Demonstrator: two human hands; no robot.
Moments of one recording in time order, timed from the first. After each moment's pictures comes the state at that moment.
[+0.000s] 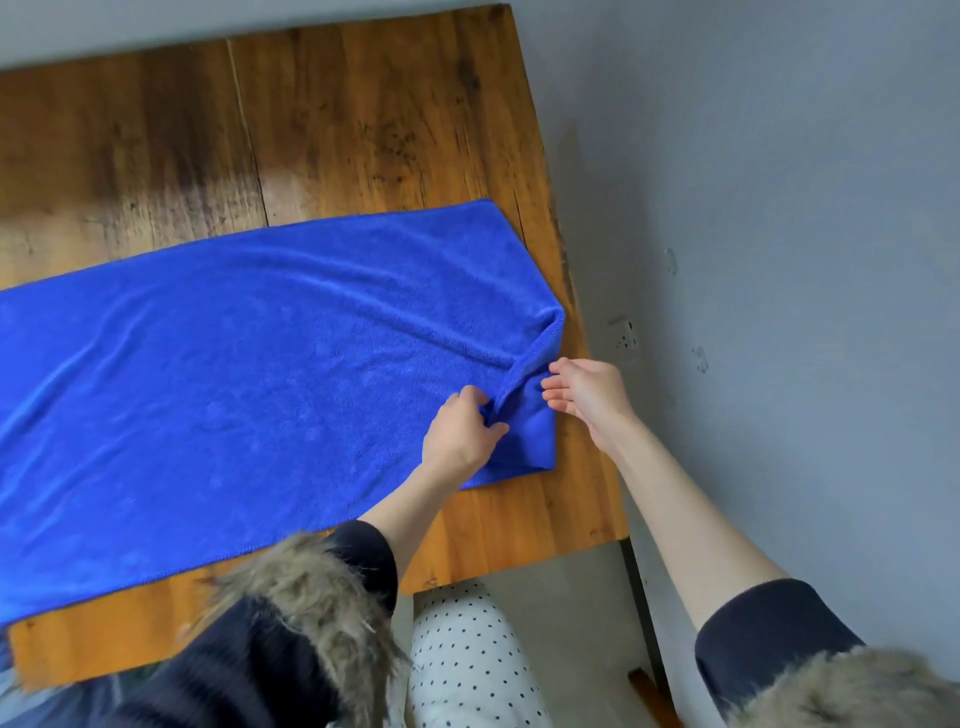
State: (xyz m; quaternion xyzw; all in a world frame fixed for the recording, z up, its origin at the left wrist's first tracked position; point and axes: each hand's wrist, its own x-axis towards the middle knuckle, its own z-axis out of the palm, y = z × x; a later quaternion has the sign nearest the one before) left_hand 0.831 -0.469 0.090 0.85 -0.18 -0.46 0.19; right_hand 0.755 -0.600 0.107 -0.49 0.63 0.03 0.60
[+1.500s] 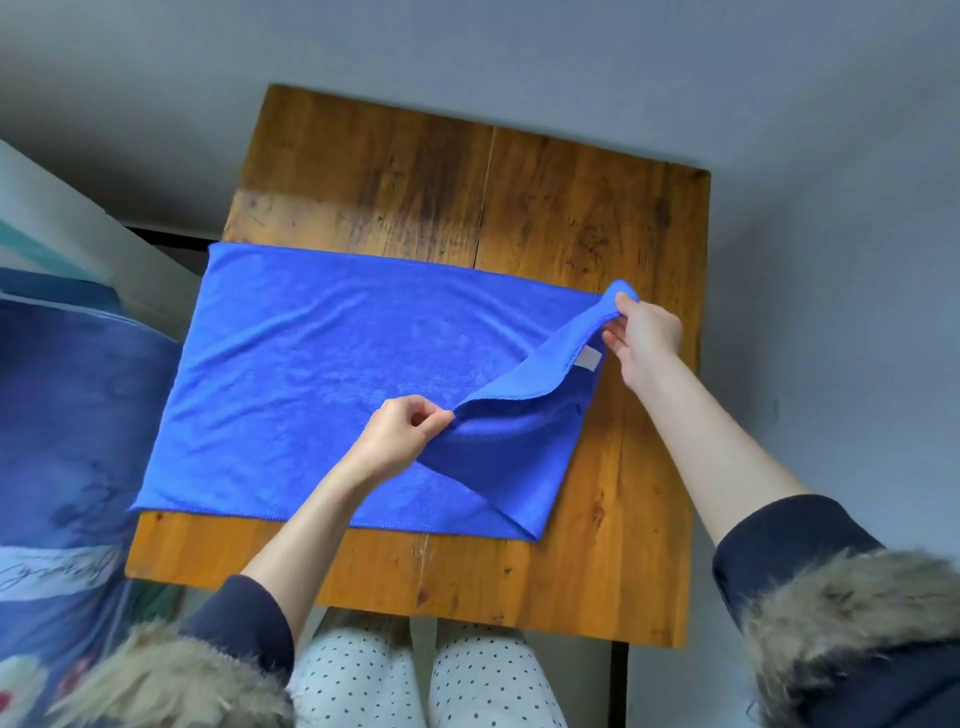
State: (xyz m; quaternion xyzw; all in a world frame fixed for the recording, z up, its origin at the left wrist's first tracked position) left_hand 0.958 -0.304 0.159 0.82 -0.03 -0.41 0.40; right_hand 0.947 -0.569 0.176 -0.49 0.59 -0.11 0.63
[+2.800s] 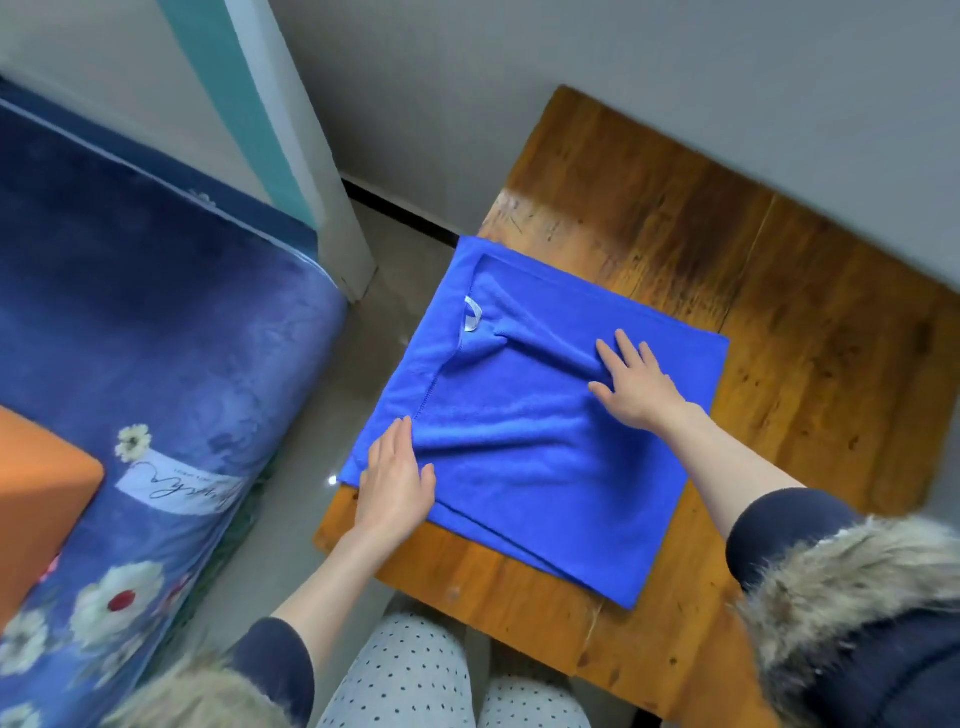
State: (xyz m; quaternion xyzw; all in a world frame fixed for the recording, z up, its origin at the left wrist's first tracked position) left_hand 0.994 -0.077 0.100 0.91 0.08 -0.31 0.27; right_hand 1.072 -0.368 0.102 -0.91 0.09 0.40 0.09
